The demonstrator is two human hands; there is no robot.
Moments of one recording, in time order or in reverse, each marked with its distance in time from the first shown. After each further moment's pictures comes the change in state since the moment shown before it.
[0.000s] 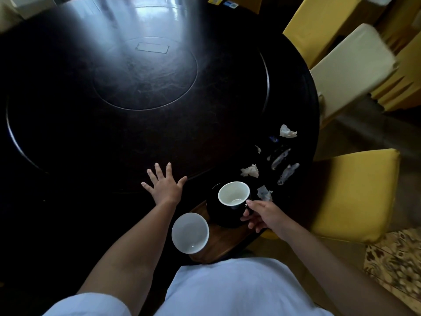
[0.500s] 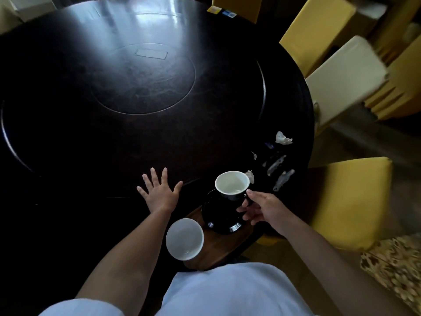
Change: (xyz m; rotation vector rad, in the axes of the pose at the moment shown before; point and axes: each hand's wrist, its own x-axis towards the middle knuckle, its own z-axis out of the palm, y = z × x) left_hand -0.002 -0.005 0.007 0.013 0.027 0.007; right_hand -0.014 -0.048 -0.007 0.115 0.036 -0.056
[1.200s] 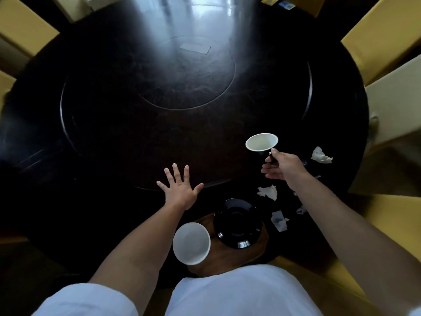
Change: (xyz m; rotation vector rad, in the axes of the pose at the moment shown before) left_hand 0.008 0.019 -0.016 0.106 -0.222 -0.034; right_hand 0.140 -0.105 -0.029 -0.025 0.149 -0.025
